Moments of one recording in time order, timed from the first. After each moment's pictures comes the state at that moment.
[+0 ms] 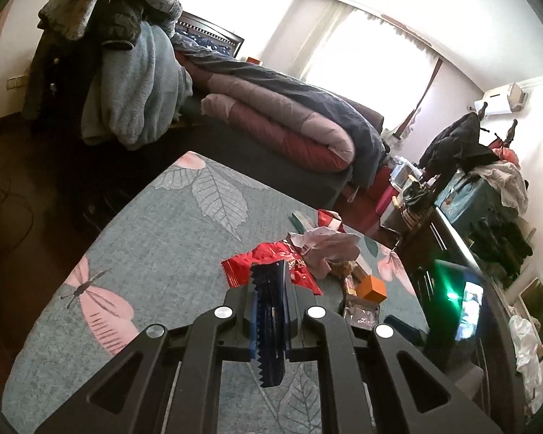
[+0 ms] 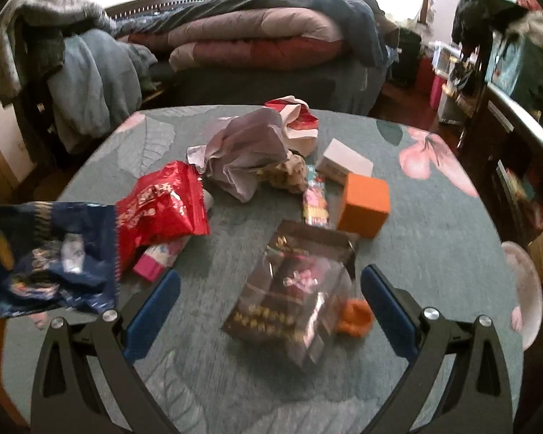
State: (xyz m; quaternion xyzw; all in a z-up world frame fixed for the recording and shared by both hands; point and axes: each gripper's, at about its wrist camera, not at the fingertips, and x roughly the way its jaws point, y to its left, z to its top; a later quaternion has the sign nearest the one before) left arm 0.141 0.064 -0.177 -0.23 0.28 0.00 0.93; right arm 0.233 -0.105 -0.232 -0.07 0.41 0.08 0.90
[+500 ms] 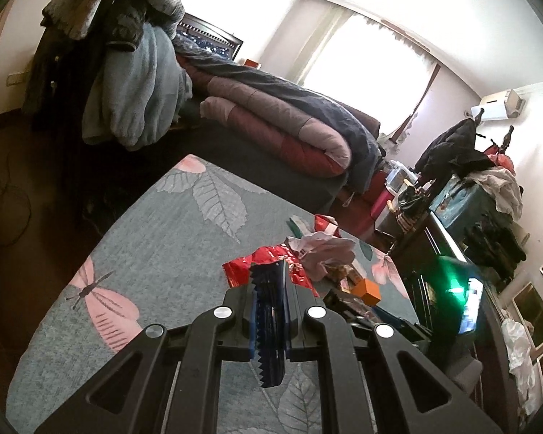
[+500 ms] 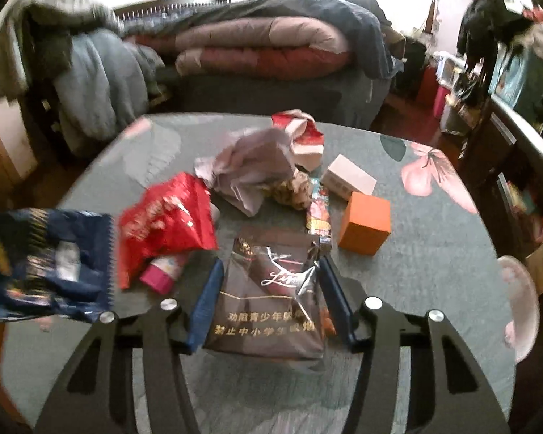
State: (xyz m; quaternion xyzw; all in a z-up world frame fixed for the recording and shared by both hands) left arm 0.130 0.067 -0.171 -0.24 0.27 0.00 0.93; right arm 0.222 -0.127 -0.210 -0.02 0.40 0.12 0.91
